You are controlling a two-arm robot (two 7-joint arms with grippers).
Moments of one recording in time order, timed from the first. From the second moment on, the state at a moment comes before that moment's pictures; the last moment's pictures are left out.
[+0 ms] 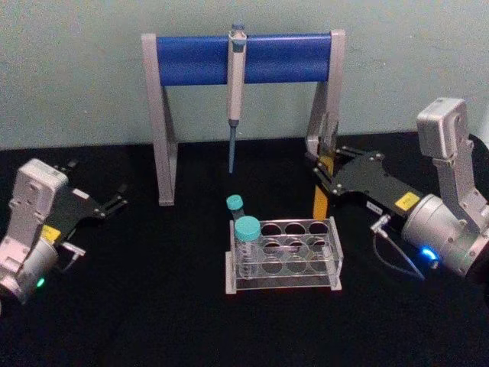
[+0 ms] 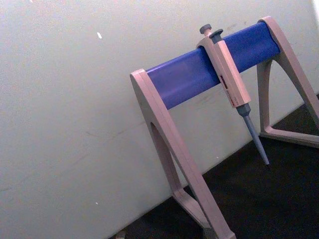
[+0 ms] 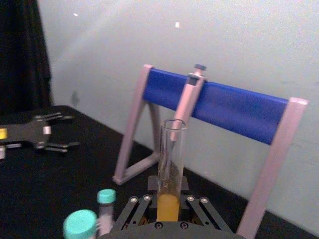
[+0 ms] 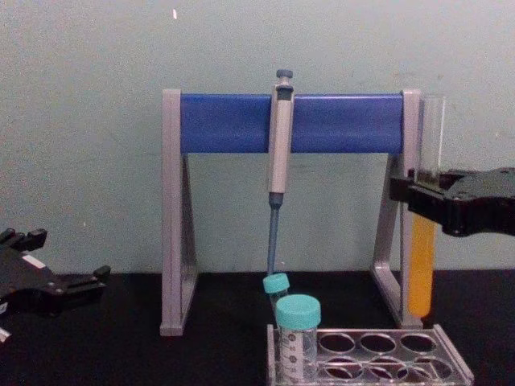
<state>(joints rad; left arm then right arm) -0.20 0.60 0.45 -1.41 -0.25 -0.12 0.03 0.14 0.46 -0.30 -1.71 0.35 0.11 0.38</state>
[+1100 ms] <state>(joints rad) -0.20 0.60 0.45 -1.41 -0.25 -0.12 0.03 0.27 0.37 -0.39 -1.58 0.39 0.03 0.38</state>
